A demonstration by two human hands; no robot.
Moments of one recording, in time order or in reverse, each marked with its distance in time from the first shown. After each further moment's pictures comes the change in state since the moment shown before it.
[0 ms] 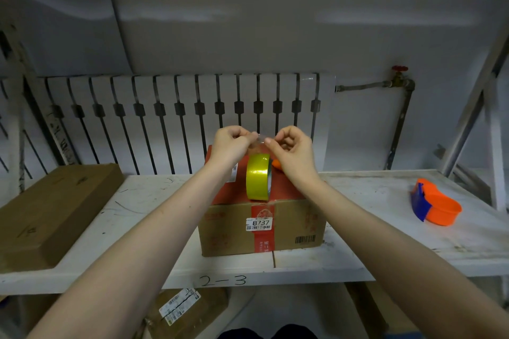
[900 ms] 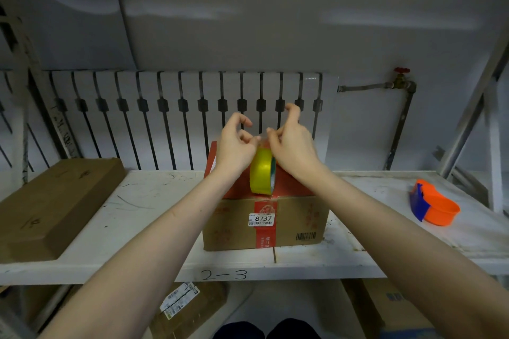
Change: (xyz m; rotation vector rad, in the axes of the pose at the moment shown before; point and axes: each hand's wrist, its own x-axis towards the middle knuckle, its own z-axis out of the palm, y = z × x) left_hand -0.012 -0.013 -0.001 0.097 0.065 0.270; right_hand 0.008 -0.025 0.008 -0.599 -0.035 -0.097
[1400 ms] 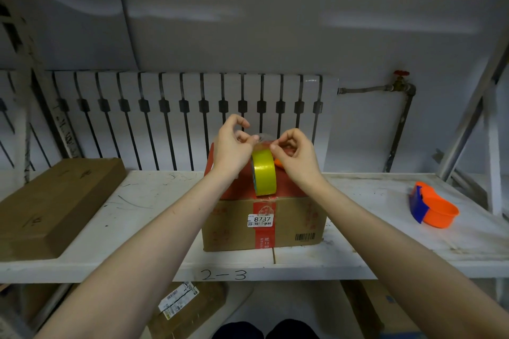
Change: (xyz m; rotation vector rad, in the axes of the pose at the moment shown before) left_hand -0.001 0.000 -0.004 0.015 0.052 0.000; right_hand -0.019 0.029 0.005 0.495 -0.060 0.062
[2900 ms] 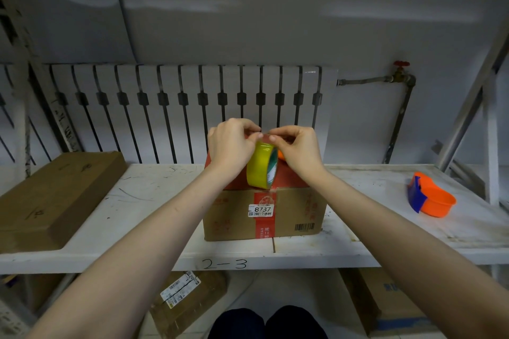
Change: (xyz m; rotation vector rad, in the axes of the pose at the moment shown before) left_hand -0.009 0.005 -0.002 0.512 0.022 0.191; right_hand -0.002 -0.012 -0.003 -0.177 0.025 0.020
